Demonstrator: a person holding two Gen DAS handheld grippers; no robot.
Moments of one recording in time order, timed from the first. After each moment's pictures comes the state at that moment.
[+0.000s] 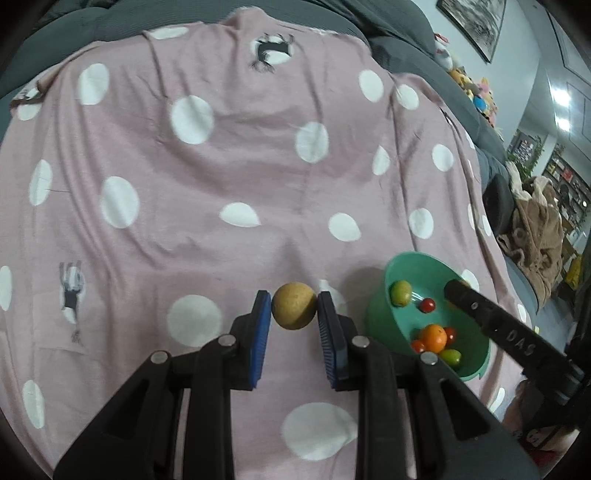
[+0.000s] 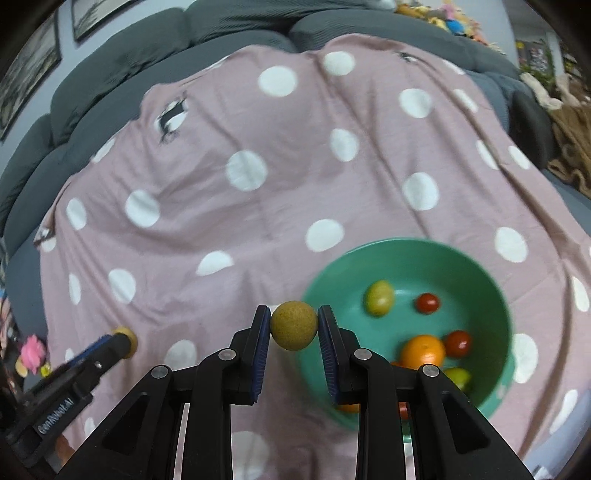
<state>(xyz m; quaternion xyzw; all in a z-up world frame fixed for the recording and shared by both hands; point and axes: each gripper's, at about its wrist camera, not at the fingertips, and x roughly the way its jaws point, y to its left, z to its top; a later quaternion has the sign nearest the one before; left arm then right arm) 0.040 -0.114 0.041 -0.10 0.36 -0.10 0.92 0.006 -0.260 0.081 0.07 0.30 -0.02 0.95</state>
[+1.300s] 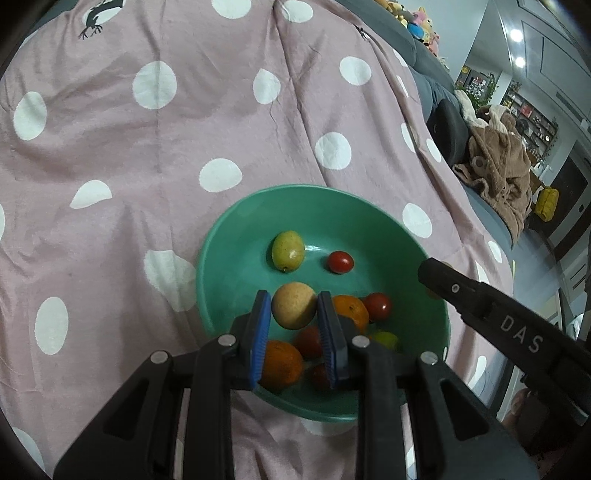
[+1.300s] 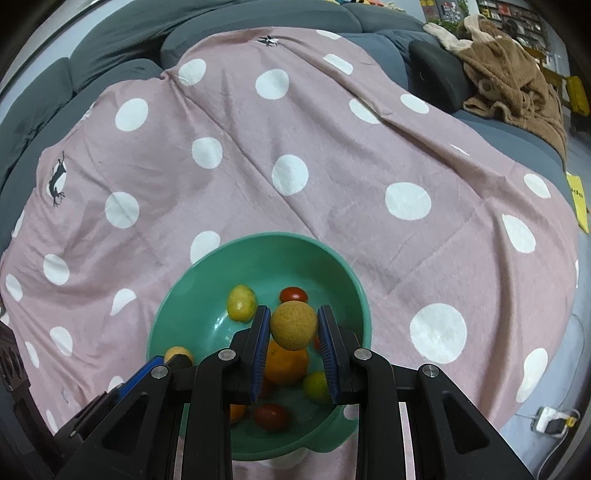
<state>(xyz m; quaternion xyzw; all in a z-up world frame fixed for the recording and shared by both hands) 0.074 -0.272 0.000 -0.04 0.42 -0.21 0.88 -0.004 -0.368 0.067 0.16 0.32 -0.15 0.92</state>
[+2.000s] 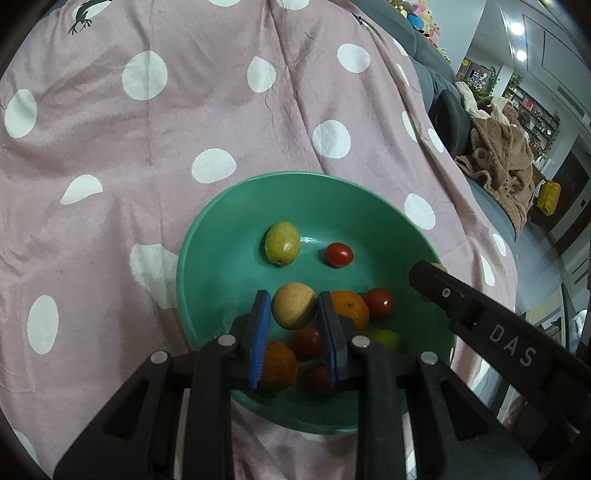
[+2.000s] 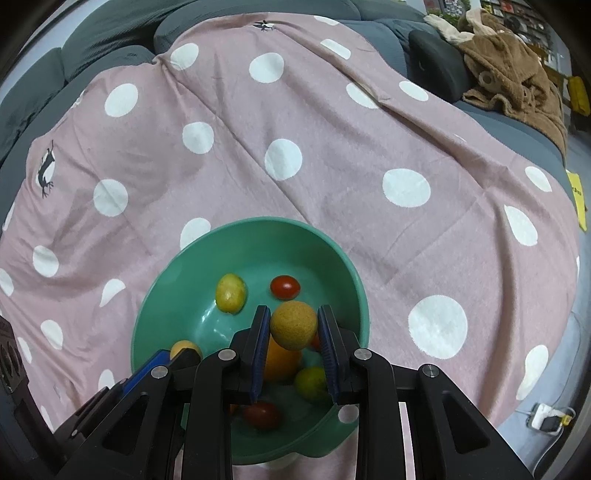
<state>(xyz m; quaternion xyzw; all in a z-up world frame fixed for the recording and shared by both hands) 0.078 -0.281 -0.010 -0.03 0.43 -0.21 0.88 0.004 -0.372 0.058 0.15 0.34 -0.15 0.91</state>
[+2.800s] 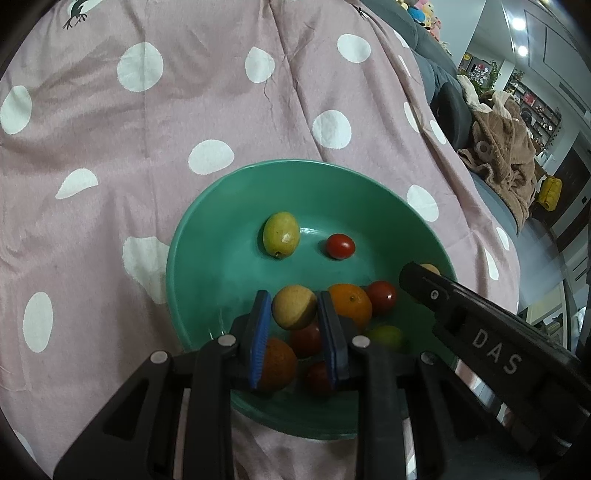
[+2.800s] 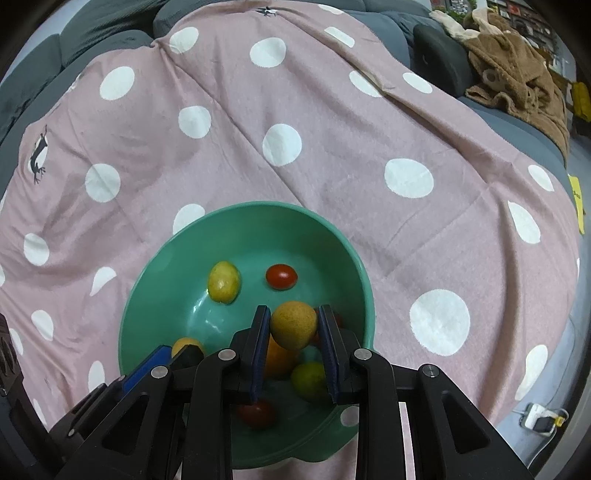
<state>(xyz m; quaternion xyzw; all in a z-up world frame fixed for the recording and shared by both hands) 0.081 -0.285 -0.019 -0.03 0.44 -0.21 0.87 0.012 -0.368 0.047 0.14 0.36 -0.16 0.91</state>
